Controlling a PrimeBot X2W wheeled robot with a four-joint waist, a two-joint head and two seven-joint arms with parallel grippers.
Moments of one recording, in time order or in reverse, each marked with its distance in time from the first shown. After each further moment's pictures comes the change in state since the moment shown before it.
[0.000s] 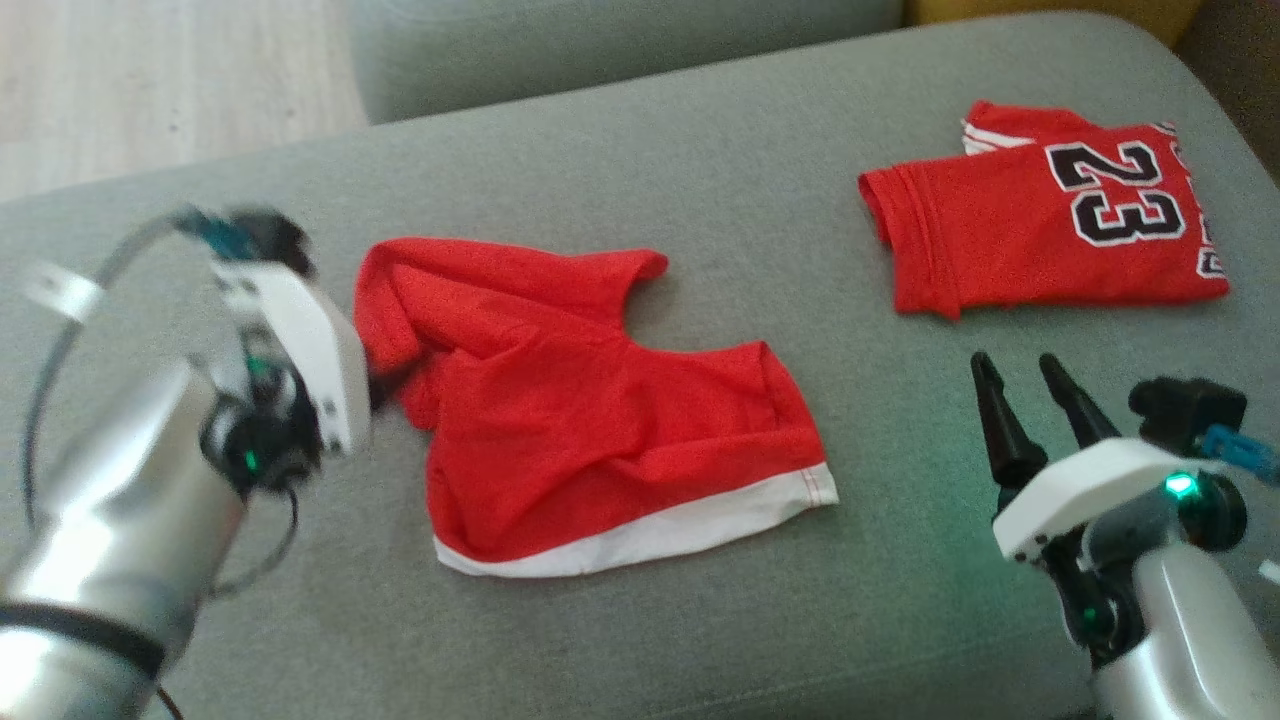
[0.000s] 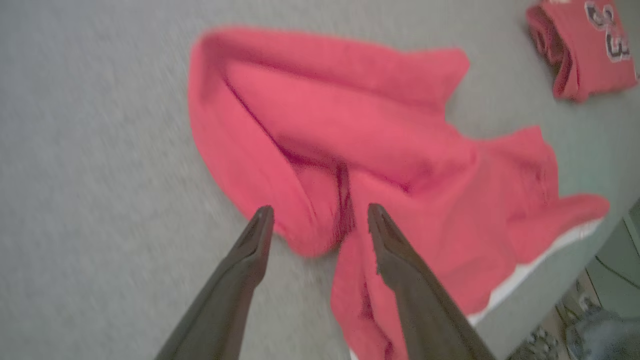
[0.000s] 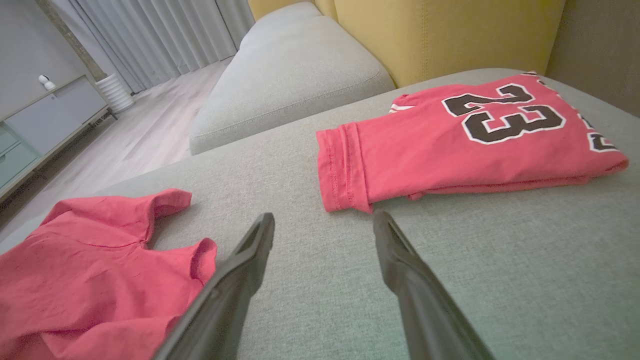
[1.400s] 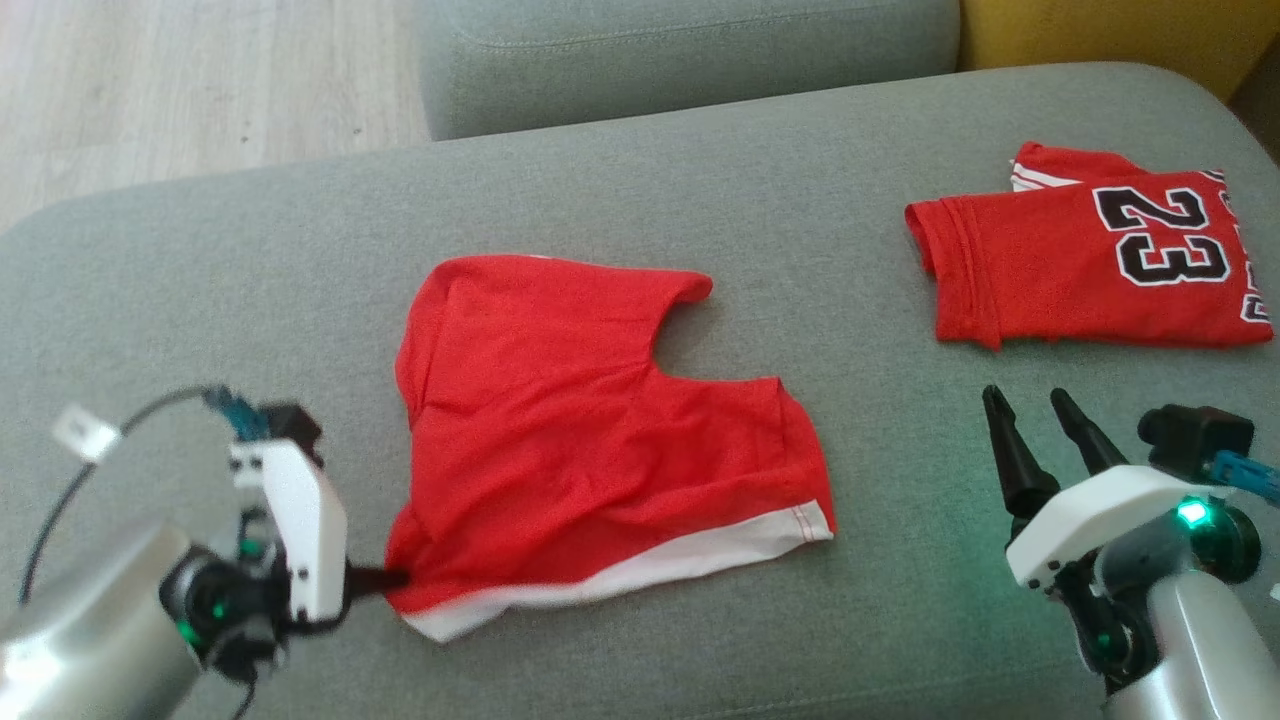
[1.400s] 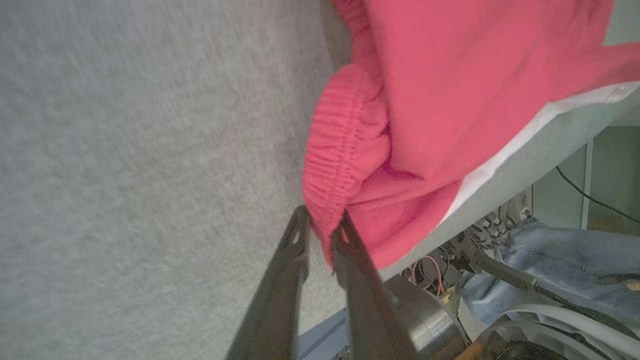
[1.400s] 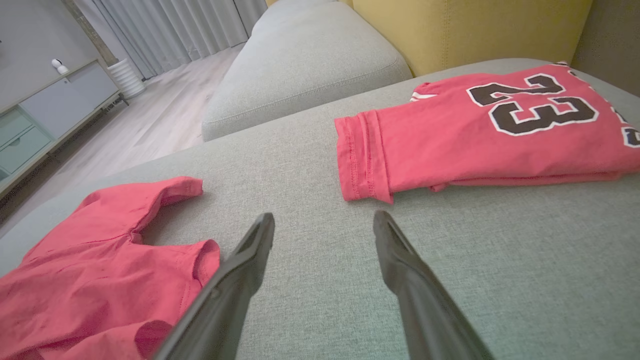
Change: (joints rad) left arm 0.192 0.211 -0.241 -0.257 -0.327 0.056 0.214; right arm 0.057 -0.003 -0.025 -0.014 -0.002 0.000 0.030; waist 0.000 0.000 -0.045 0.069
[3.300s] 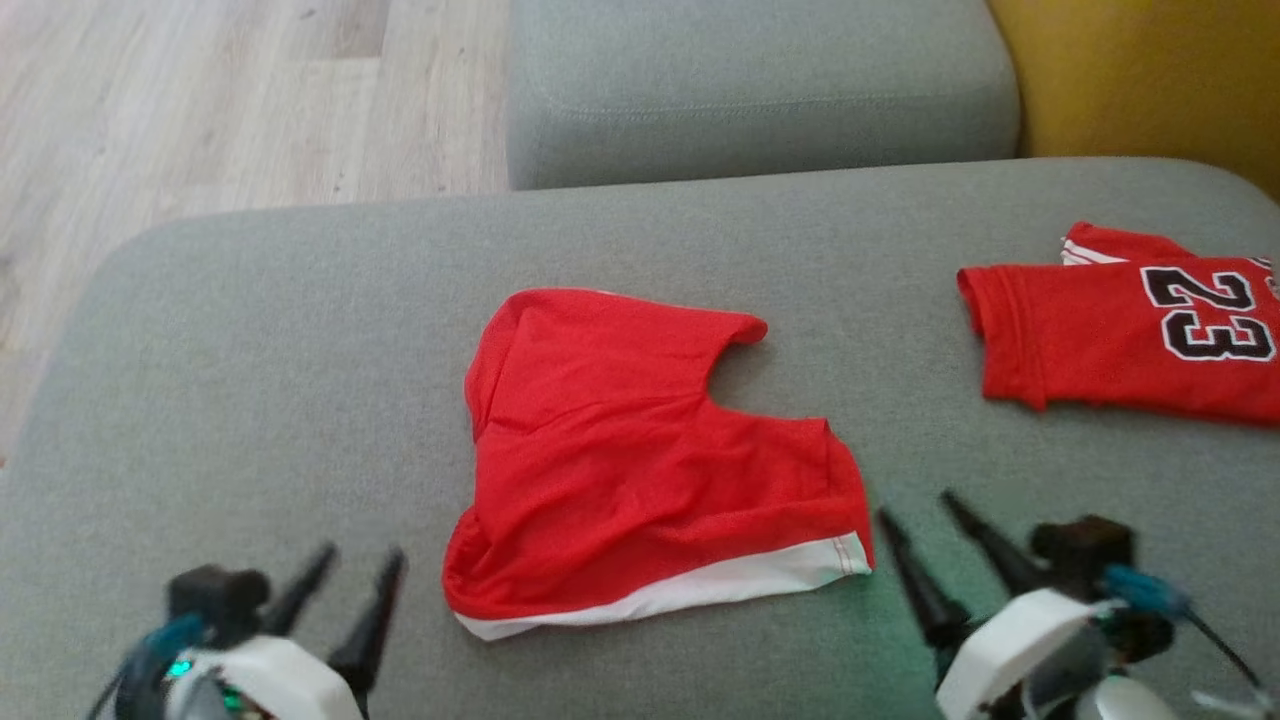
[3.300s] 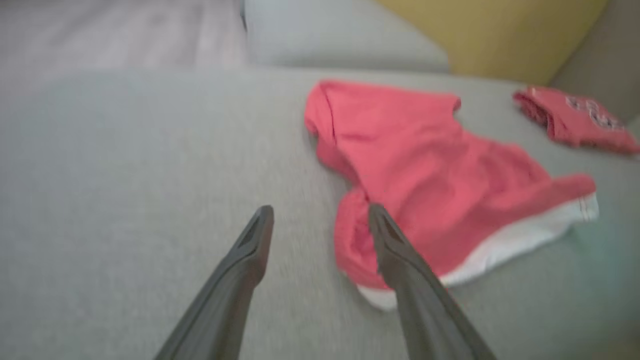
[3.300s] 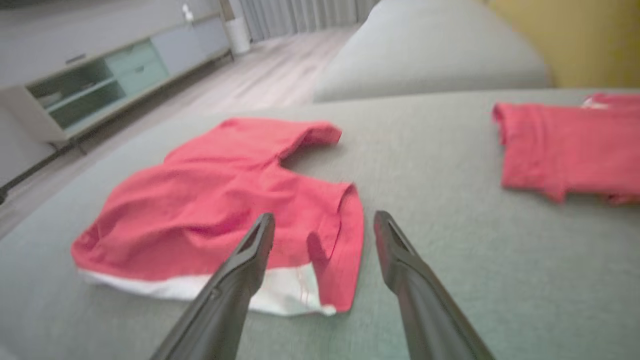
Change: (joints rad) left arm 0.679 -0.196 0.624 -0.406 0.768 0.073 -0.763; right arm 0.177 -0.086 0.267 -0.113 0.000 0.000 -0.113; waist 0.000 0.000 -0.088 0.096
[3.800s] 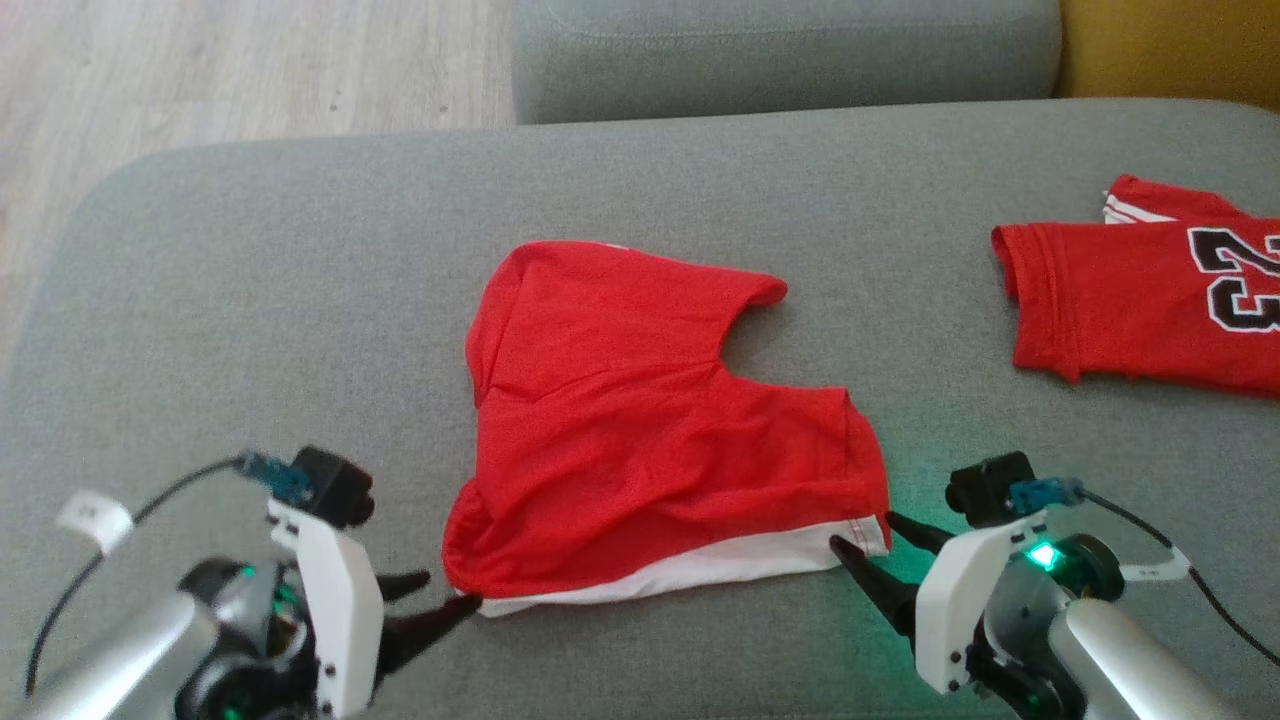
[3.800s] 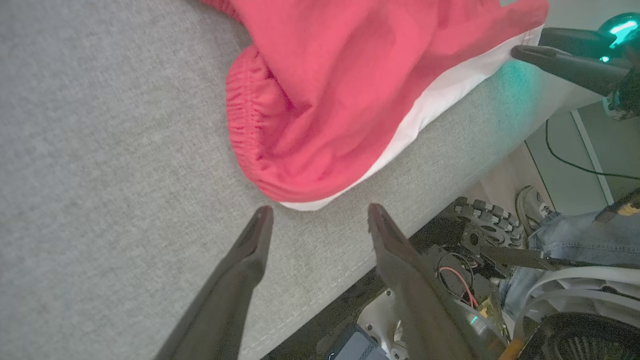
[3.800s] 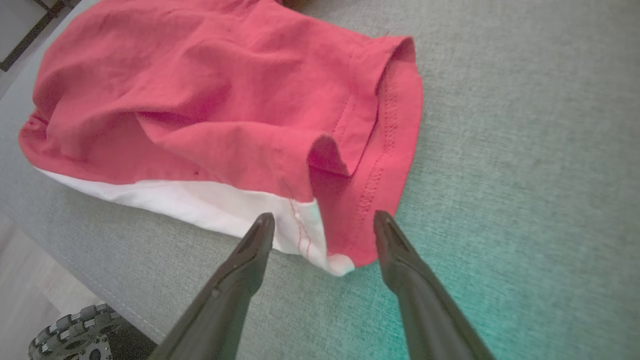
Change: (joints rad) left arm -0.326 0.233 -0.365 -0.015 -0.449 -0.128 0.614; right arm -0.220 -0.114 0.251 0.168 0.191 0.000 0.311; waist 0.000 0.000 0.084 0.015
